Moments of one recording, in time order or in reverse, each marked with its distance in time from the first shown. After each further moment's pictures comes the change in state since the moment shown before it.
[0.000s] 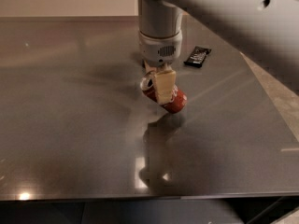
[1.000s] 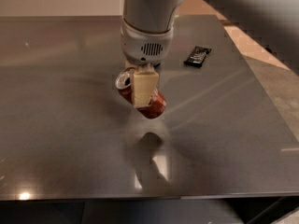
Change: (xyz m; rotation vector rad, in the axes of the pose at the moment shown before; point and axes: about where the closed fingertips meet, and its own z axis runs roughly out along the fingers) arm -0.065 0.030 -0.041 0.094 -0.178 0.035
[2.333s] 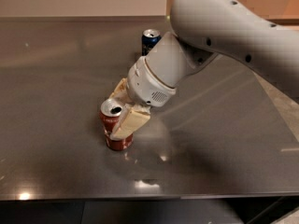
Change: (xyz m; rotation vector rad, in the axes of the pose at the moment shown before) arm -0.043 0.031 0.057 -0.004 -0.528 -0.005
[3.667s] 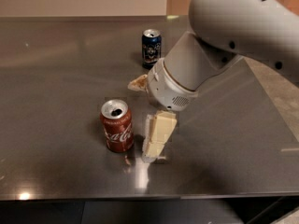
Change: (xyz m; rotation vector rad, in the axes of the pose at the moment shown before) arm 0.035 0.021 -0.031 0.047 0.141 0.019
